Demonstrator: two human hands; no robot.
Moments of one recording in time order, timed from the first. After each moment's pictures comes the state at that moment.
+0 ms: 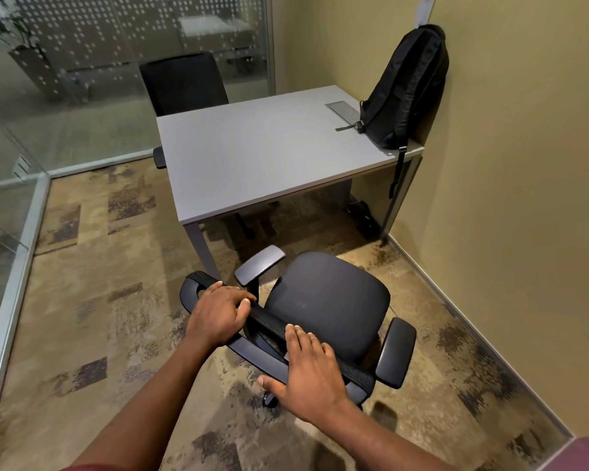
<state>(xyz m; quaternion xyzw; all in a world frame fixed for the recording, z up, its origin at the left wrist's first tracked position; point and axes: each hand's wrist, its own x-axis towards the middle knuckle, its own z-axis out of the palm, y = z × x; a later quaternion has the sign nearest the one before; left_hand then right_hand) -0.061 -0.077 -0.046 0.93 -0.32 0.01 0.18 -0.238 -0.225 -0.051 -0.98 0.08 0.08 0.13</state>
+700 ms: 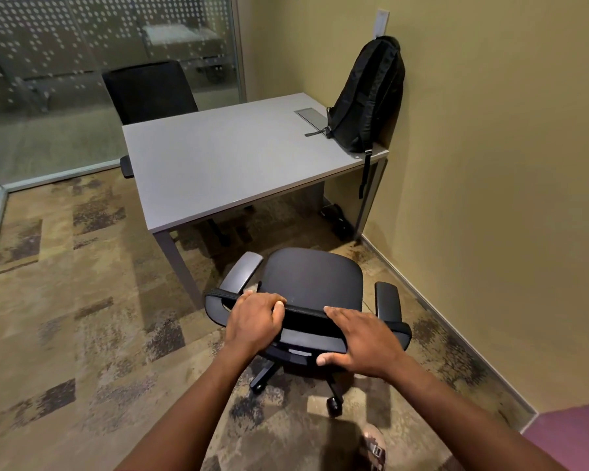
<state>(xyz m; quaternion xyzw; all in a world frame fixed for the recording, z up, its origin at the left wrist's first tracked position) -0.129 -0.181 -0.037 0.92 -0.32 0.01 0.22 -0.275 -0.380 -0.037 -0.99 0.03 0.03 0.10</state>
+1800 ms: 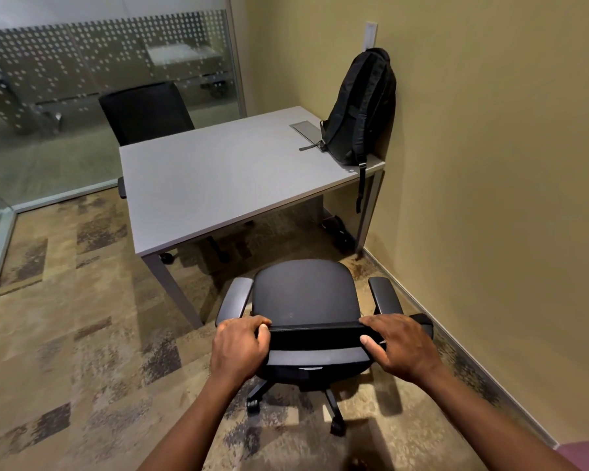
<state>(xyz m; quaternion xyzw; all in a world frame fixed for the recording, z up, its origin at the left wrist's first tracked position) -0.126 -0.230 -0.037 0.94 -0.24 0.06 0.22 -0.281 -0.517 -0.047 -0.99 0.05 -0.12 0.11</state>
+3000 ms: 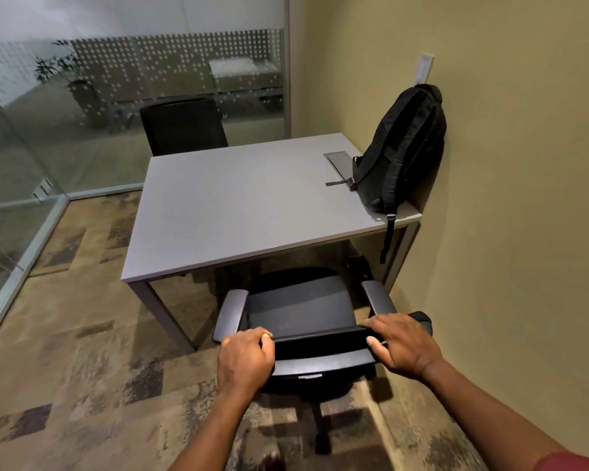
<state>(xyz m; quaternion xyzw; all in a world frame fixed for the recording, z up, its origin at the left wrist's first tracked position) -0.011 -0.425 -0.036 0.97 -0.09 0.07 0.22 -0.066 -0.742 -0.034 -0.99 -0.10 -0.08 0.08</state>
